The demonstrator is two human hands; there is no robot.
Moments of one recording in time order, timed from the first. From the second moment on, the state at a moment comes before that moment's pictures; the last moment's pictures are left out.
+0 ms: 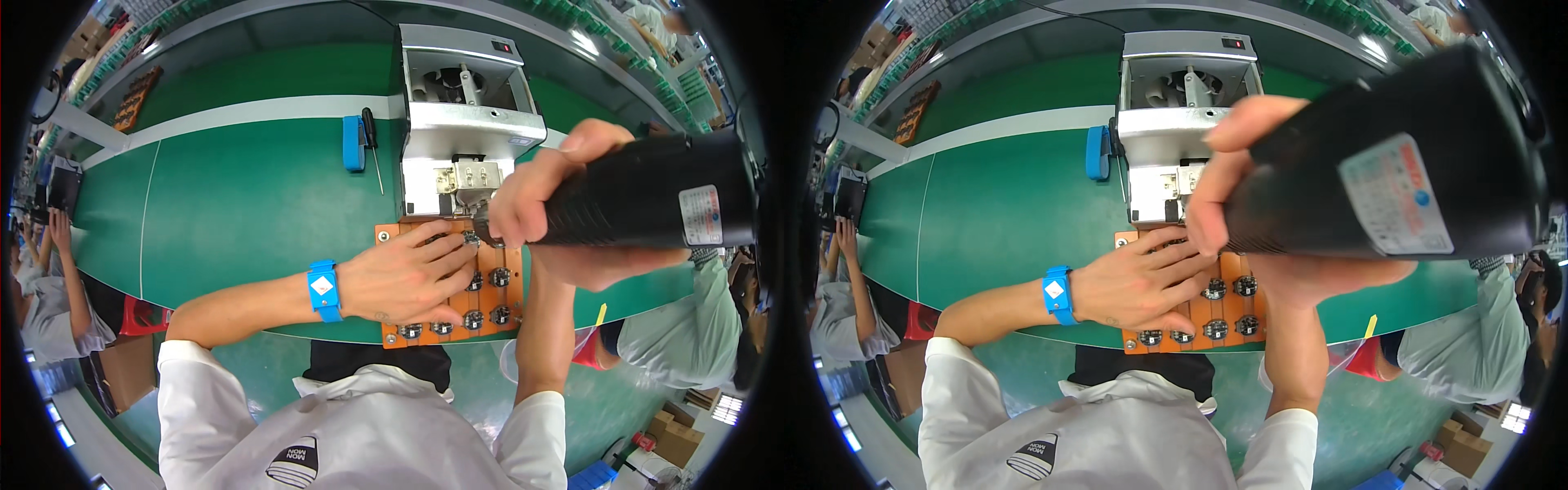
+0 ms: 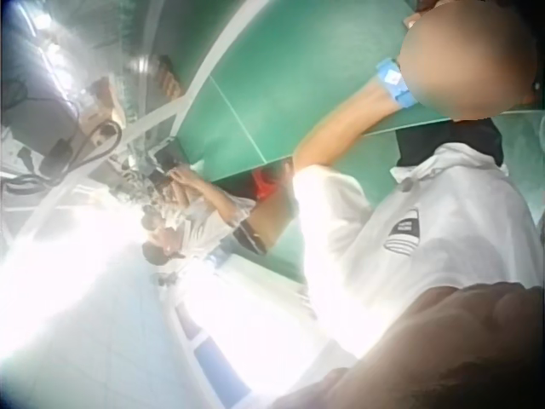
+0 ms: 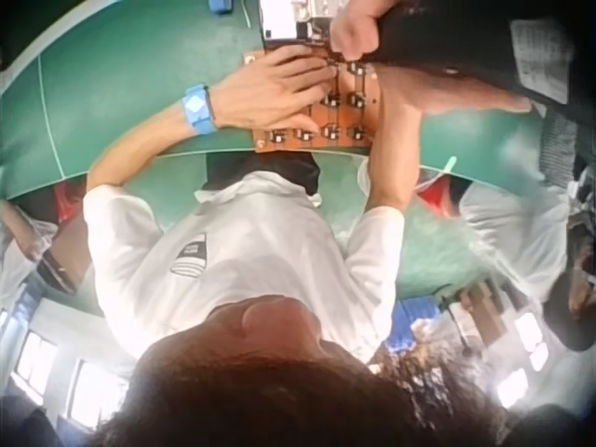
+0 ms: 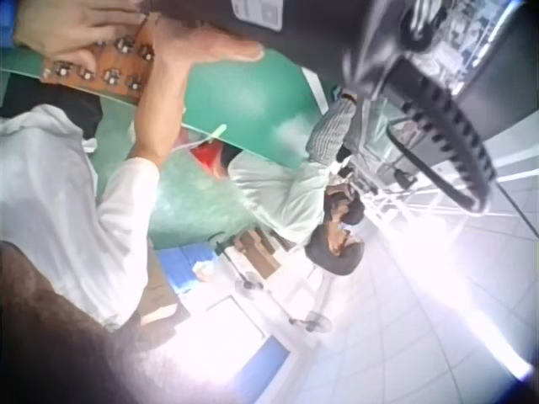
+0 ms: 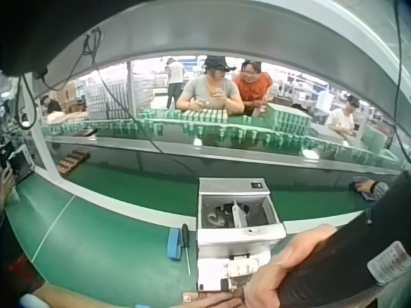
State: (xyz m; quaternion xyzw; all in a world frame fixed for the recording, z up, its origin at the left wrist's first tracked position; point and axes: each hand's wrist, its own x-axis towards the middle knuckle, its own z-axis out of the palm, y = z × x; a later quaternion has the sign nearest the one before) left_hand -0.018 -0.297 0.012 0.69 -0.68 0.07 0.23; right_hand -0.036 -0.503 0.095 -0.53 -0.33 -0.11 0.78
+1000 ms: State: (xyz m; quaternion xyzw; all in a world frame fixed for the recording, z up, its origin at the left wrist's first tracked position) left_hand -0.014 -0.299 0.010 0.67 -0.71 0.06 0.21; right_hand -0.061 -0.501 0.027 -0.50 -0.23 -0.17 0.82
